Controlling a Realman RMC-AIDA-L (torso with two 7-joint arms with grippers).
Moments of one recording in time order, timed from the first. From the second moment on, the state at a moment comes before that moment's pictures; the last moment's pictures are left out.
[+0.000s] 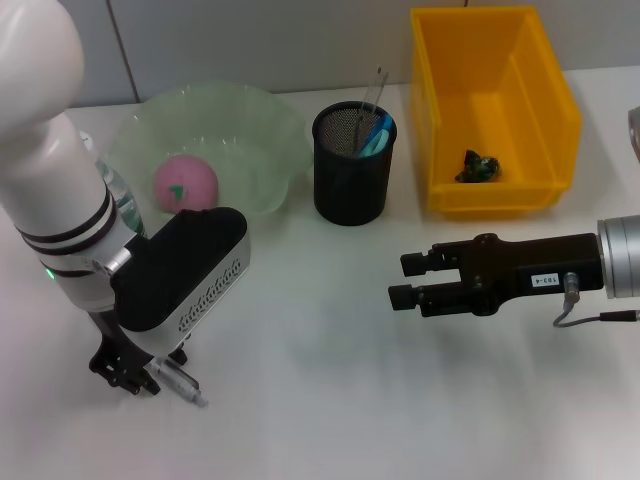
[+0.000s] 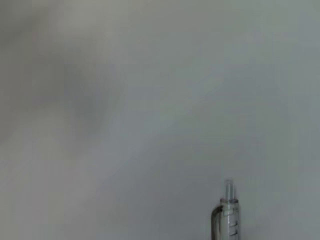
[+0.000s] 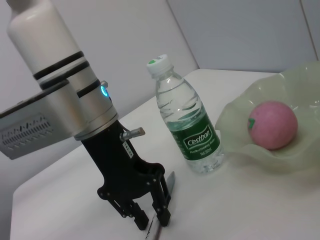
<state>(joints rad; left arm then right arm) -0.88 -2.06 1.61 0.90 2.62 1.55 -1.27 0.55 2.02 -0.82 -0.58 -1.98 -1.57 1.58</state>
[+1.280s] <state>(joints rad) -0.88 -2.06 1.62 0.90 2.62 1.54 -1.27 0.55 2.02 -0.82 -0.58 -1.98 -1.57 1.57</state>
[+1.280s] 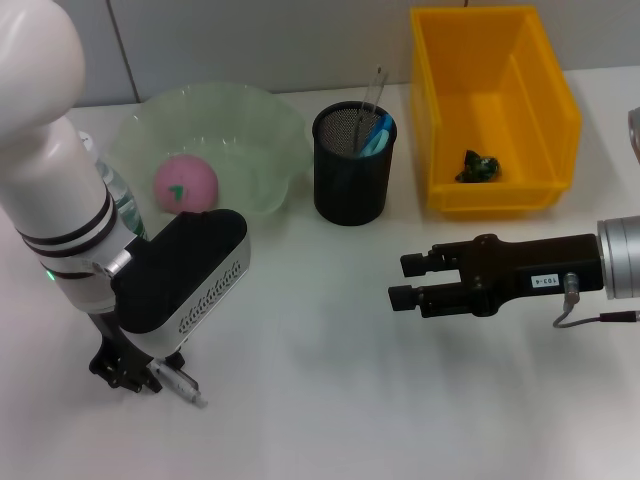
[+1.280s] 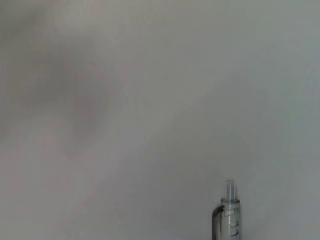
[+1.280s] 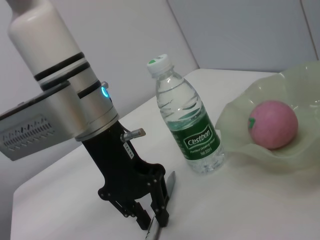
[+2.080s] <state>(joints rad) -0.88 -2.07 1.62 0.89 2.62 1.54 -1.27 0.56 2.02 -0.82 -0.58 -1.98 -1.57 1.58</state>
